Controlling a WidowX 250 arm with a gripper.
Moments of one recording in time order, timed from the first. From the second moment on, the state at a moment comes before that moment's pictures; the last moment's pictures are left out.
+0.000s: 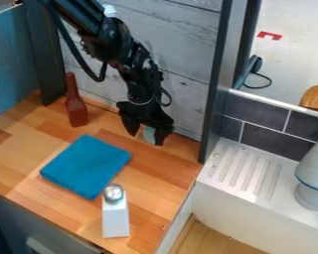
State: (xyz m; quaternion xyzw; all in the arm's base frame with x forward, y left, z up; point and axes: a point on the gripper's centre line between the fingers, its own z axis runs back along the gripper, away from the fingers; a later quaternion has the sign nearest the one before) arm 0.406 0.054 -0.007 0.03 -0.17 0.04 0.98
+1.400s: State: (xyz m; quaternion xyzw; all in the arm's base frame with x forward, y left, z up) arm 0.320 0.152 0.044 0.05 -0.14 0.20 0.97
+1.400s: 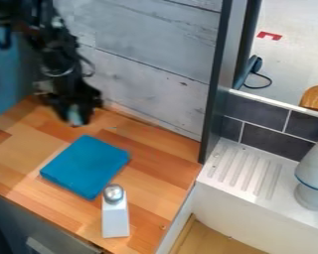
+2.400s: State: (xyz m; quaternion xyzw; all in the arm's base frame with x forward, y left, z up) arm 0.286 0.207 -0.020 0.10 -0.08 0.25 0.96
